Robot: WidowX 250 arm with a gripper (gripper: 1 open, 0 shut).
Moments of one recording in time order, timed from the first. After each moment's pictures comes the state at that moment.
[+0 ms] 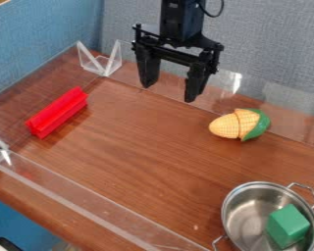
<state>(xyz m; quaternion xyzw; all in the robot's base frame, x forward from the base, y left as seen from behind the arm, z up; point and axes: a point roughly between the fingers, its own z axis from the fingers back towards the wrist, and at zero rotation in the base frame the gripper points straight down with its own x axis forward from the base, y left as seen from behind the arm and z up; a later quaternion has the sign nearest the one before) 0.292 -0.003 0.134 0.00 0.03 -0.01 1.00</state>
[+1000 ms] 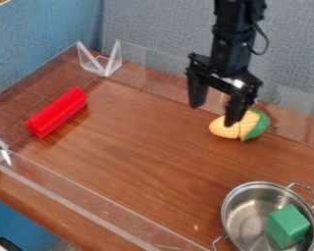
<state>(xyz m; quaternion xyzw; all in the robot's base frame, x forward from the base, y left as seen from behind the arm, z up) 0.344 -0.053 0.074 -0.01 0.05 -0.14 0.99</state>
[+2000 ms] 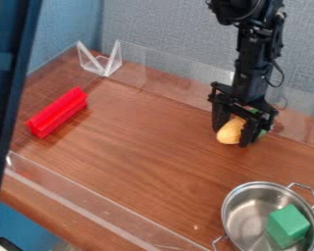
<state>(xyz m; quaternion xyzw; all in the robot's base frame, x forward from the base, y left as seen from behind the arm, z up) 0.372 -0.066 0.028 -0.01 0.06 -0.15 0.99</state>
